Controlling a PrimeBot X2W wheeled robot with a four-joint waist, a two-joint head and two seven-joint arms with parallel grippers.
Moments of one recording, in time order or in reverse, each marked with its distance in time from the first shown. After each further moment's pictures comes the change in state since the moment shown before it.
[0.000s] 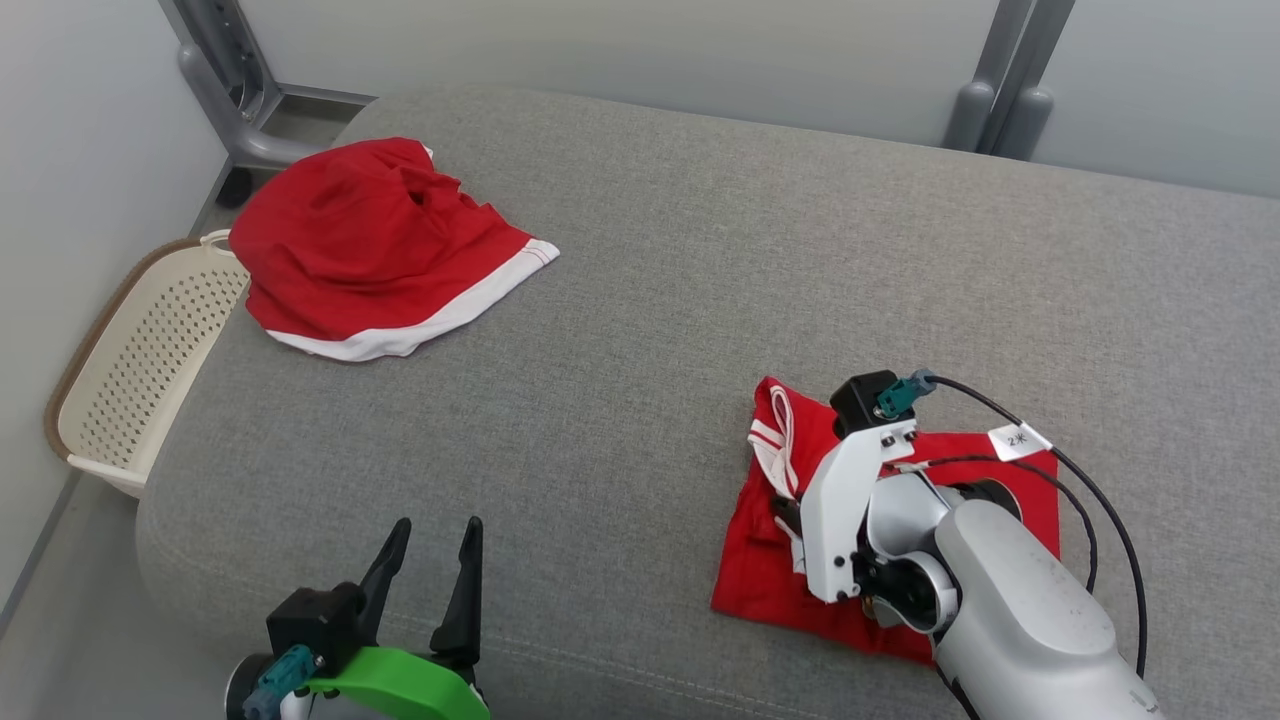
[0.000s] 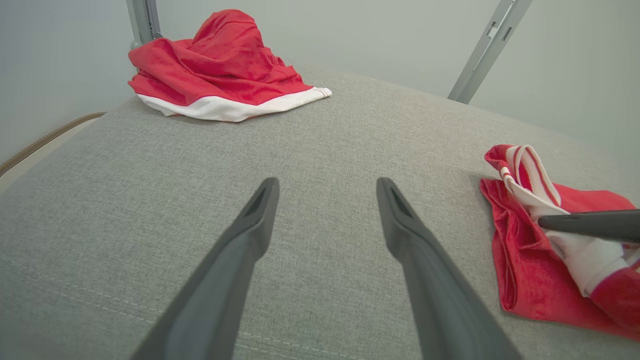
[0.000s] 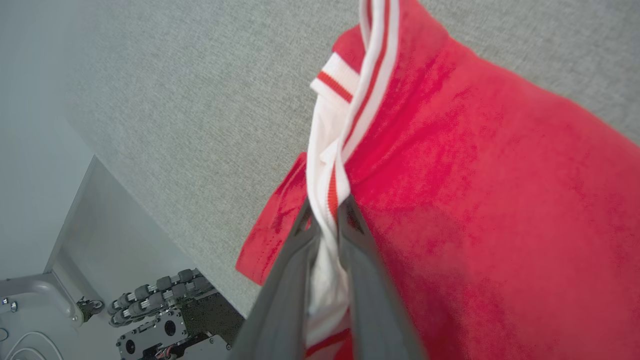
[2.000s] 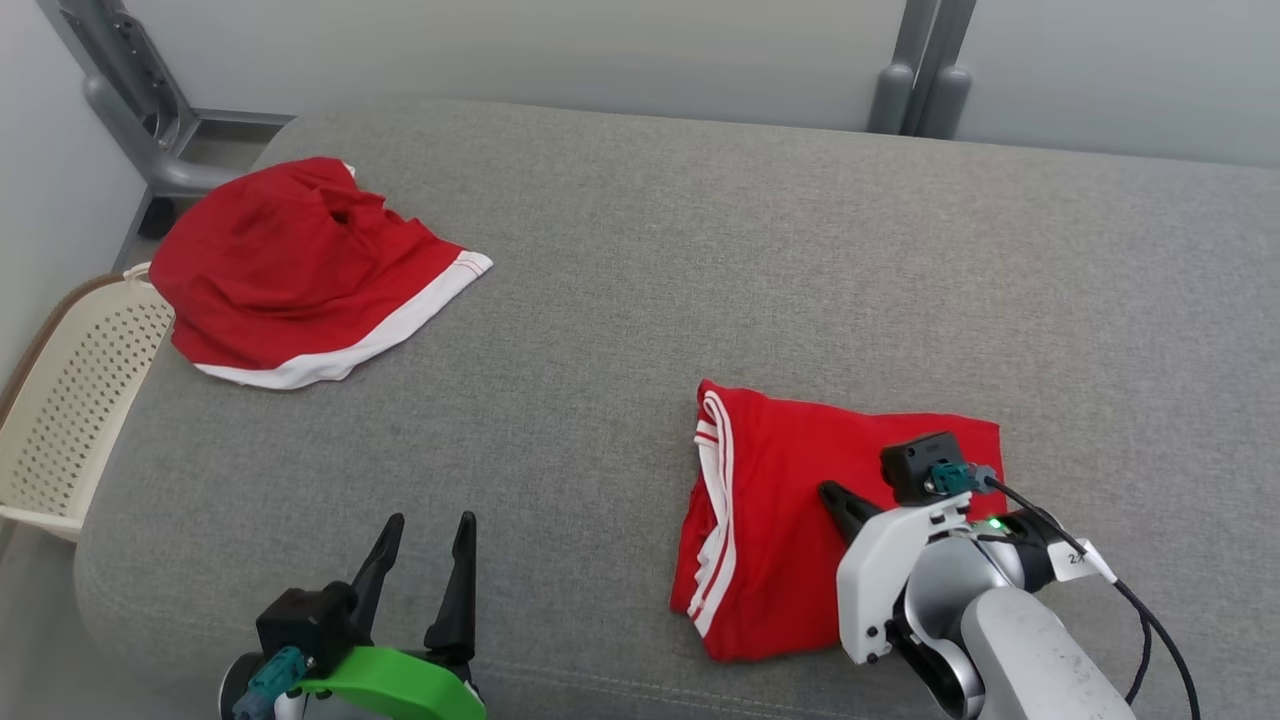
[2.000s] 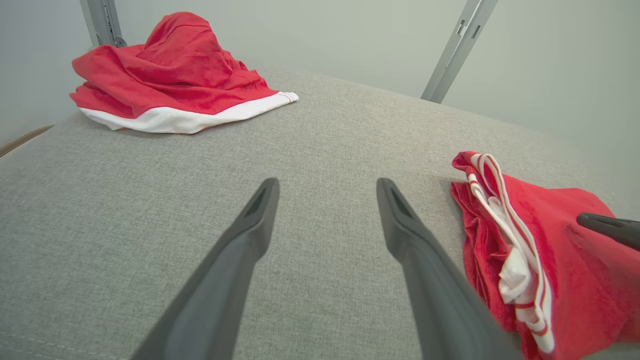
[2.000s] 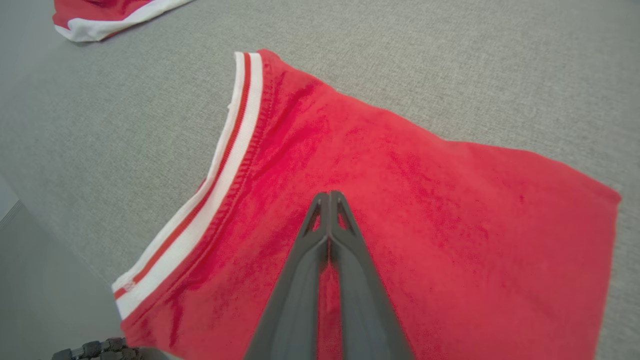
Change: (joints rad) left arm 0.017 -0.002 0.026 -0.025 0.005 0.002 -0.001; right arm 0.229 0.001 -0.107 -0.222 -0.279 0.000 -0.319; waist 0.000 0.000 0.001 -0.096
